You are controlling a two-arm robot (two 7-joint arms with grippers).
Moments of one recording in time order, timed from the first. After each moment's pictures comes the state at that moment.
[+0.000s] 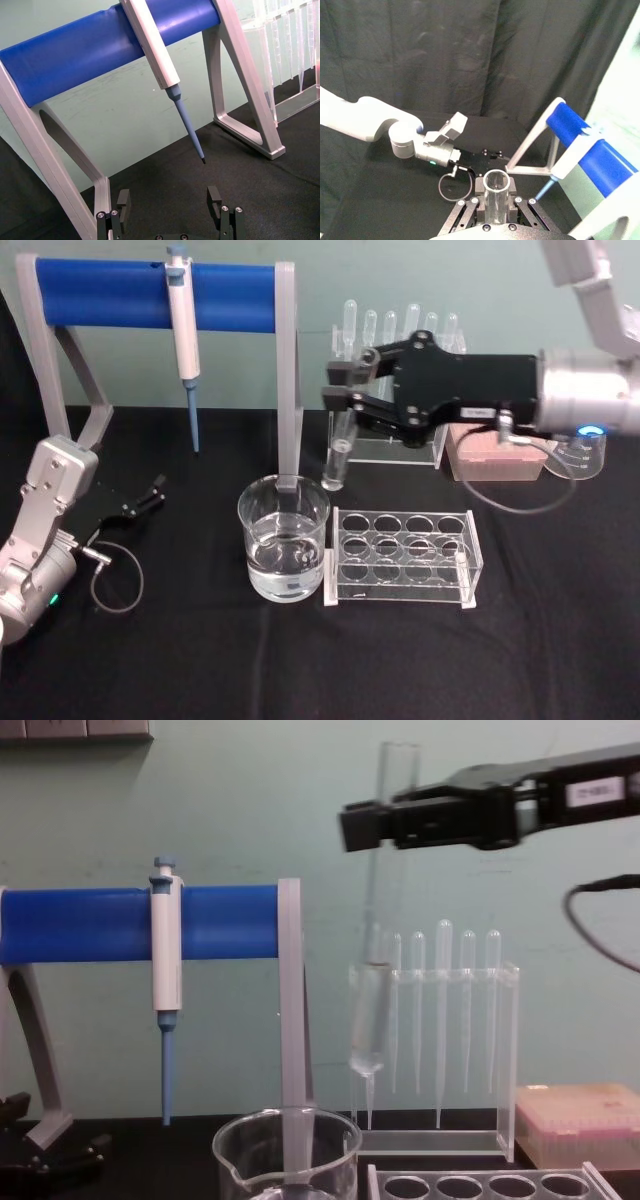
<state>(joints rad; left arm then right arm) -0.20 0.60 0.45 -1.41 -0.25 -0.12 0.03 0.76 0.71 -0.68 -1.65 0.67 0.16 0.85</state>
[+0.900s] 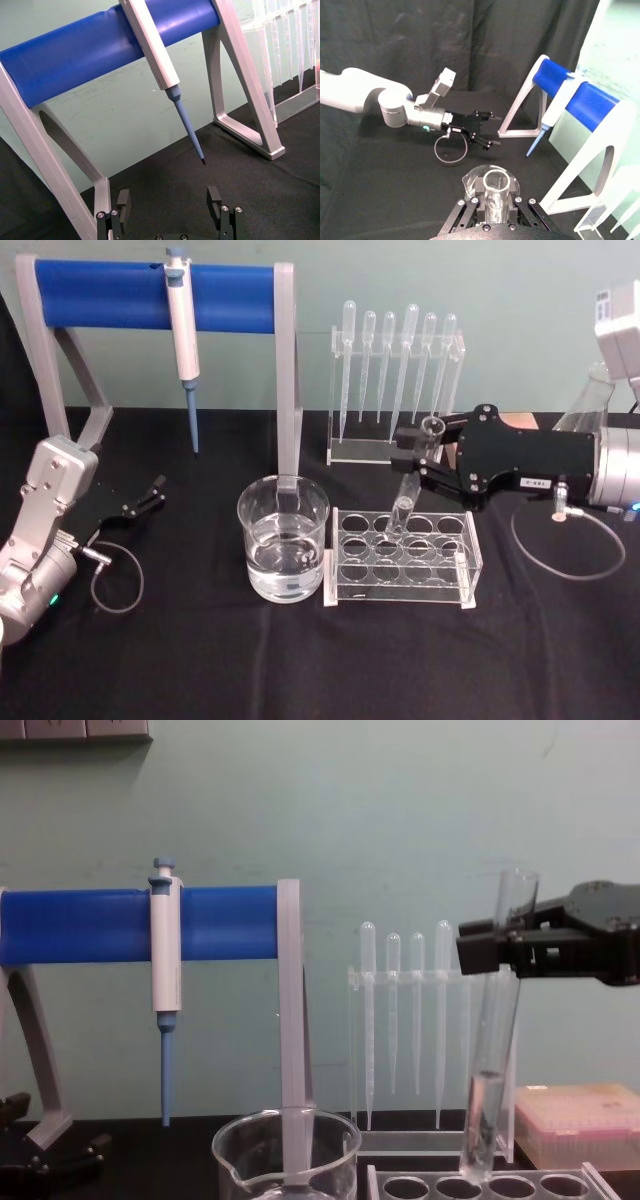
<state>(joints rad) -0.20 0.60 0.45 -1.41 -0.25 -0.12 0.03 0.56 0.83 -0.61 -1.68 0.67 0.09 0.82</state>
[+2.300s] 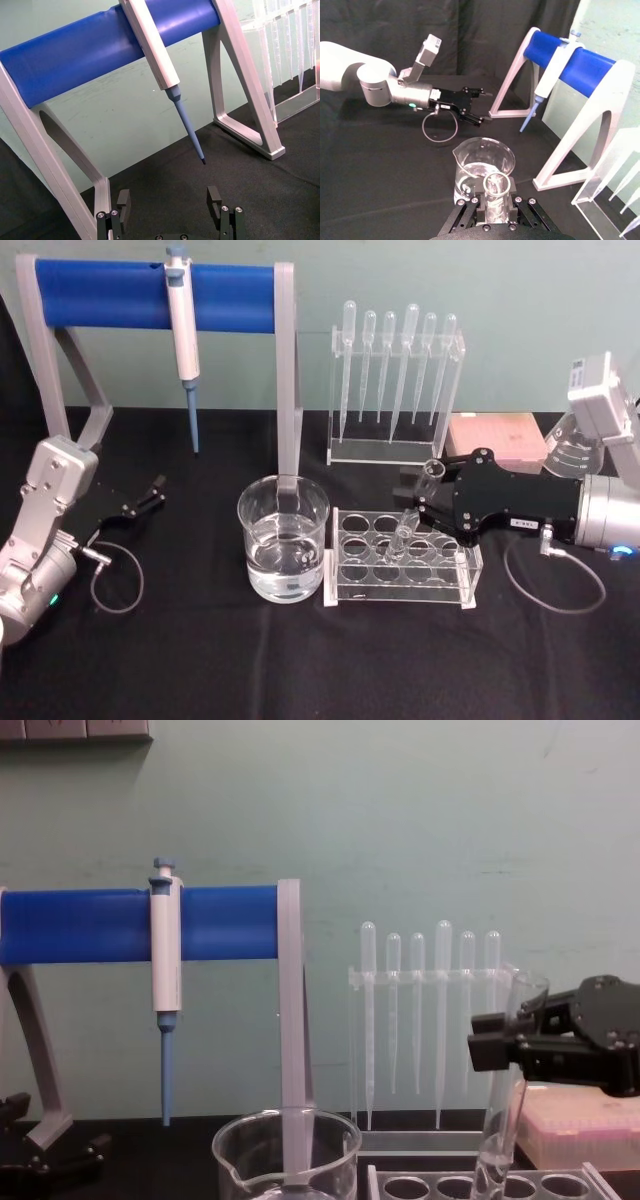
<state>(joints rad) -0.20 0.60 0.45 -1.41 -0.25 -0.12 0.03 0.46 0.78 -0.58 -1.60 0.58 0.02 0.79</state>
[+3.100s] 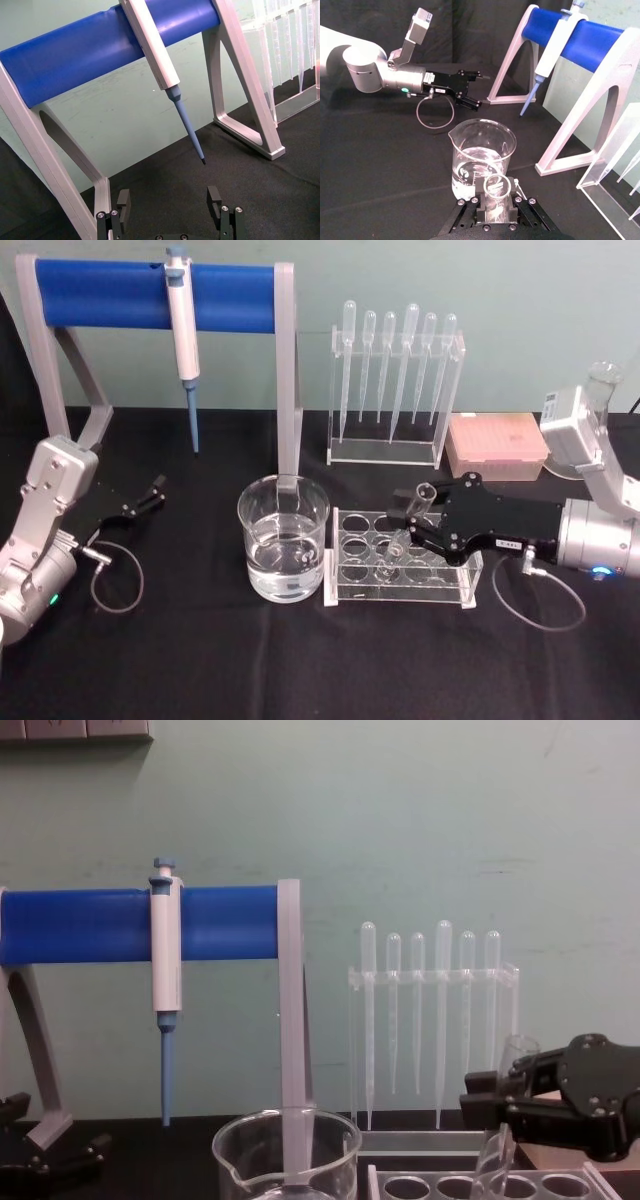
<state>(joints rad) -0.20 0.60 0.45 -1.41 -0.25 -0.12 0.03 0.44 0.72 -0.58 -1.53 0.52 0.00 0.79</state>
